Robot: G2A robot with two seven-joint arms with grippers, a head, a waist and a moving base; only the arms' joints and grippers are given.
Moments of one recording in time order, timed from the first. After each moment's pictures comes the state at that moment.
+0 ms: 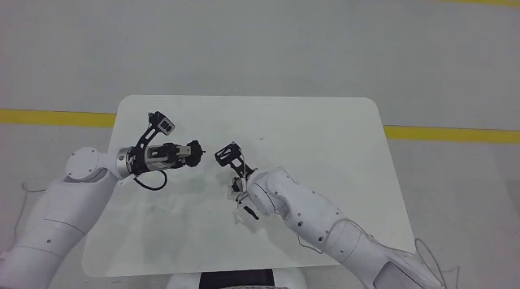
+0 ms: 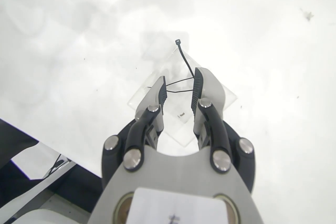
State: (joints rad) left arm 1.26 -1.04 -1.22 -1.29 -0.79 -0.34 -1.35; right arm -1.07 -1.28 0.57 -1.56 -1.08 0.27 1.03
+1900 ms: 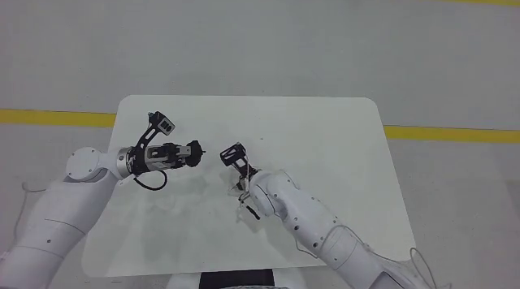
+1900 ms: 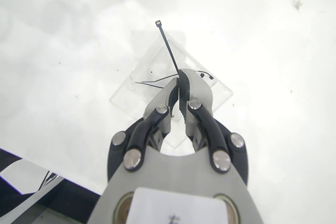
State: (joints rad) left arm 1.26 -1.04 -1.22 -1.29 -0.79 -0.34 -1.35; right arm -1.17 -1.33 0.68 -1.53 -1.23 0.22 1.05
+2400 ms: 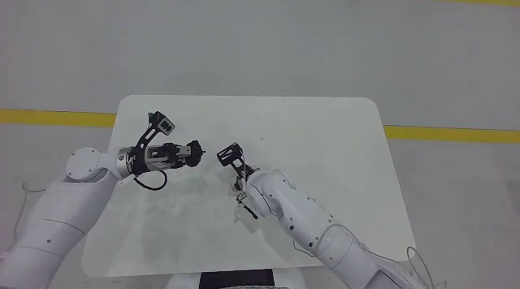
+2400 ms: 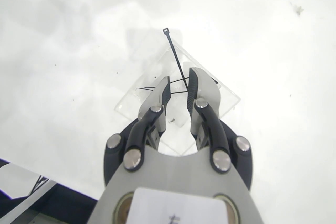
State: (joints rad) left arm 1.26 -1.04 -1.22 -1.29 -0.79 -0.34 -1.35; right arm -1.16 -1.36 0.68 -1.50 -1.26 0.21 1.04
